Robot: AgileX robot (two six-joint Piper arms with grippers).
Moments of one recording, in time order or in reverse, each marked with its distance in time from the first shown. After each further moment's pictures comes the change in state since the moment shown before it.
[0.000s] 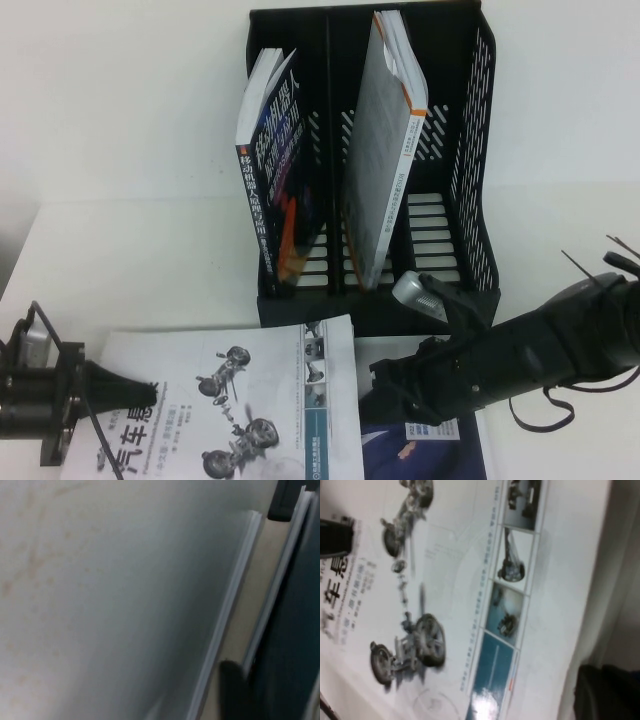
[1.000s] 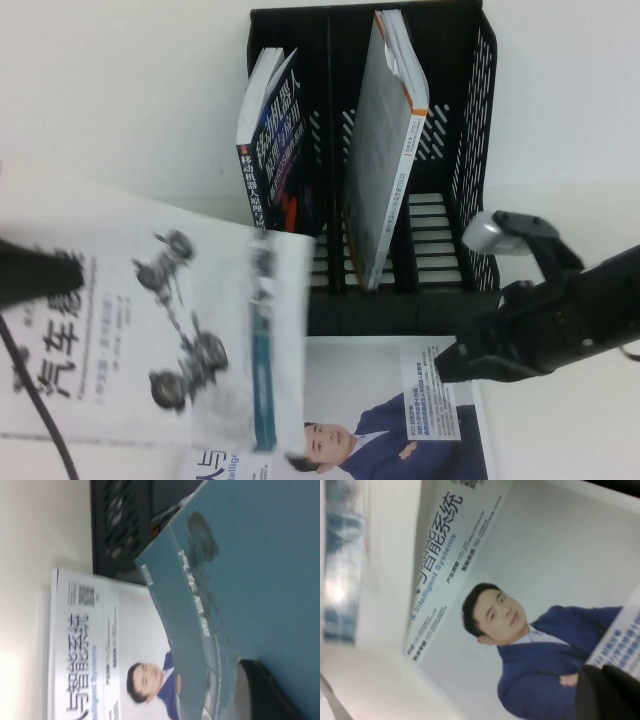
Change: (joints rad) right arm -0.142 -0.342 0.003 -0.489 0.113 0.219; left arm -0.007 -0.949 -0.083 0.172 0.018 -0.483
